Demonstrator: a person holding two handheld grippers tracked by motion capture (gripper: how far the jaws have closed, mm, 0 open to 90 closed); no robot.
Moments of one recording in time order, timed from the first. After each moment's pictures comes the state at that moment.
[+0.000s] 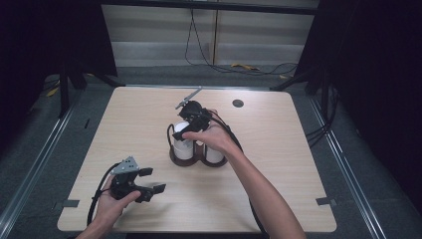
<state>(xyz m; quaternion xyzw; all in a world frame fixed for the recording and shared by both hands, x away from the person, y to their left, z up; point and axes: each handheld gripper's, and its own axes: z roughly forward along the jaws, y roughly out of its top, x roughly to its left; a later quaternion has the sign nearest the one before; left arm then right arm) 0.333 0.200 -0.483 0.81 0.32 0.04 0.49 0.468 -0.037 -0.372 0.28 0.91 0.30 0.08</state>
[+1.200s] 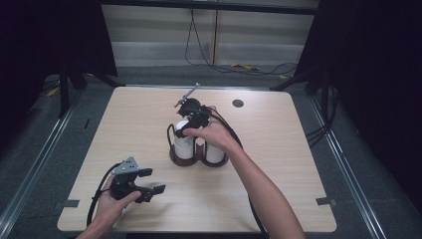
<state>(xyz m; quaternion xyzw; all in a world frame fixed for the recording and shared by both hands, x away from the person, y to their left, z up) 0.333 0.199 -0.484 0.82 0.32 0.04 0.48 0.475 -0.035 -0.367 0.28 0.91 0.28 0.08</state>
